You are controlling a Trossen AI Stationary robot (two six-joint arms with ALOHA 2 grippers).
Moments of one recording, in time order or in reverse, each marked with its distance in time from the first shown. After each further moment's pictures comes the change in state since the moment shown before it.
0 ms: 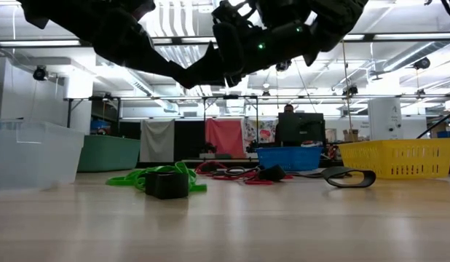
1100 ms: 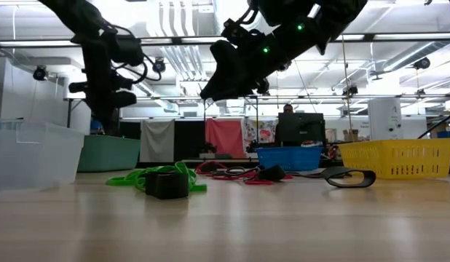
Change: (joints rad) left arm 1.008 0.070 0.270 -0.892 0.037 -0.272; right arm -0.011 -0.071 -0.002 -0.241 0.338 0.221
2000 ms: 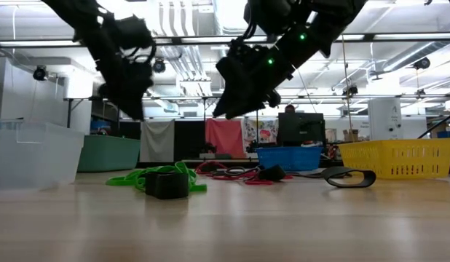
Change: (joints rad) left arm -0.268 -0.058 -0.077 0.249 0.171 0.093; right arm -0.027 0.000 0.000 -0.177 0.000 0.176
